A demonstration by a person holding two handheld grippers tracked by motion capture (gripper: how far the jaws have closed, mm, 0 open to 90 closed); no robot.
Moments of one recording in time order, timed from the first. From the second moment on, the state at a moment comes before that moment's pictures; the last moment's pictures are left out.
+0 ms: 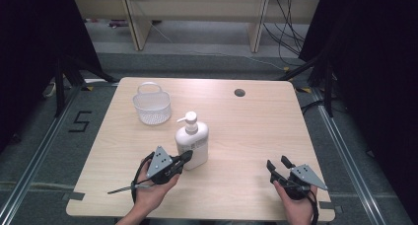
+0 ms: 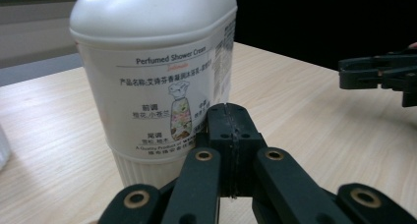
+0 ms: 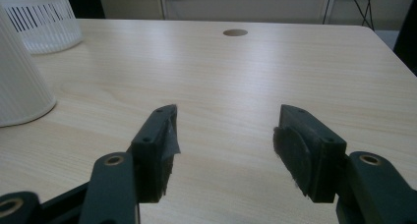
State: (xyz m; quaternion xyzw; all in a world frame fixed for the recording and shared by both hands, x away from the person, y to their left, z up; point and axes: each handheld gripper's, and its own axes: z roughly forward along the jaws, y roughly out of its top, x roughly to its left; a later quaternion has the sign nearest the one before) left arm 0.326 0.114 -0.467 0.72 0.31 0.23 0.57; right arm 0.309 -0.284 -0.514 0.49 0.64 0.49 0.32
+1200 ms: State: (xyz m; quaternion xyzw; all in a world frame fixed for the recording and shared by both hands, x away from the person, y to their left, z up) left arm 0.352 0.139 -0.468 0.69 0.38 0.27 0.56; right arm 0.309 -0.284 -0.514 0.49 0.64 0.49 0.32
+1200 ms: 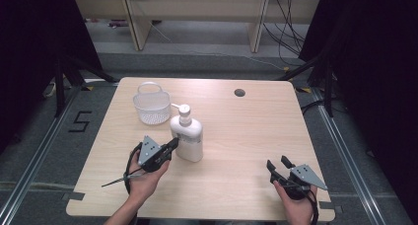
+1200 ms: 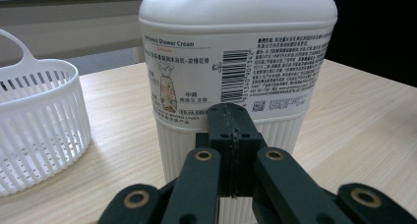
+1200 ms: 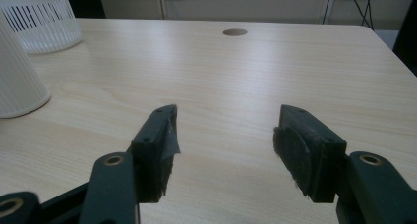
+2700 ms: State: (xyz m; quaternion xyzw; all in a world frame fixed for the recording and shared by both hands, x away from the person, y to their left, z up) left arm 0.338 0.112 -0.414 0.62 0.33 0.39 0.60; right arm 0.310 -0.283 -0.513 0.49 0.65 0.49 0.32
